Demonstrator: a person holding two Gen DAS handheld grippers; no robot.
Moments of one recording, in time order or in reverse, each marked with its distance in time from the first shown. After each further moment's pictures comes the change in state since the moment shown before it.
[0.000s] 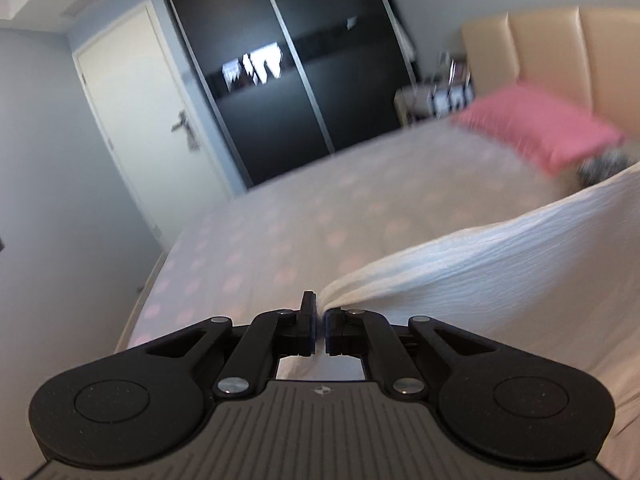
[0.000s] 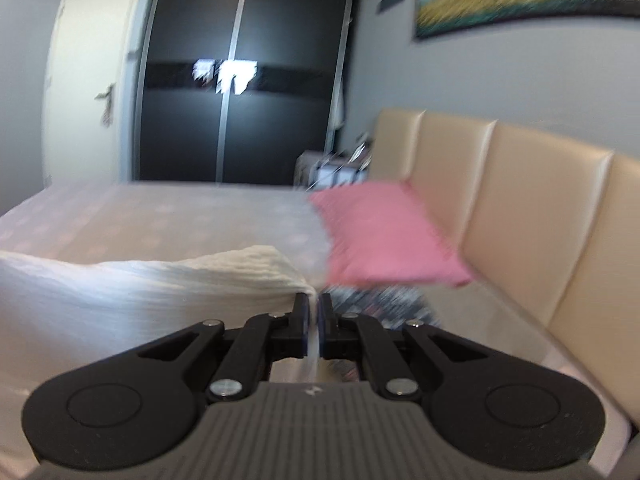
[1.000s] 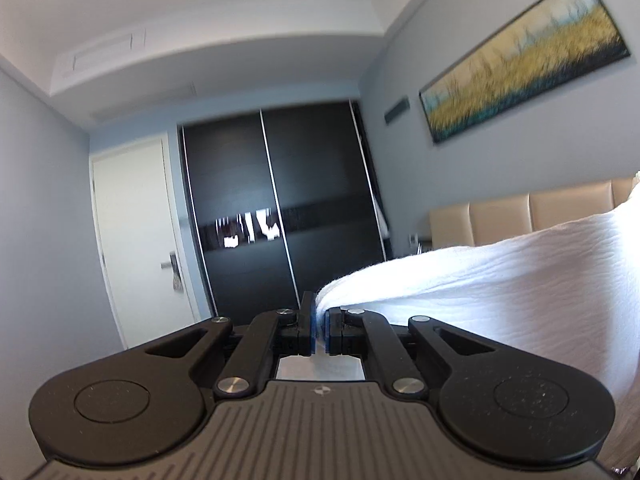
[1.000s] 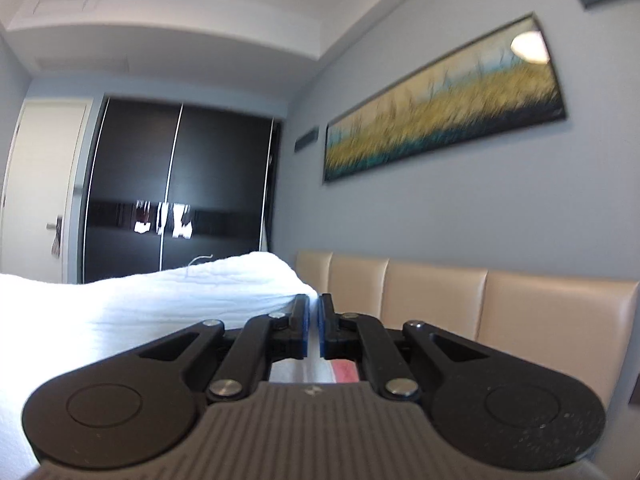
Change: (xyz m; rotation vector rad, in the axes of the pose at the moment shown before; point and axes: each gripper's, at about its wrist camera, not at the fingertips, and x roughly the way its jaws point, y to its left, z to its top) left arm -0.186 -0.011 0.052 -0.098 -0.382 -0.068; right arm -0.189 -0.070 0.069 0.090 -0.323 -0.146
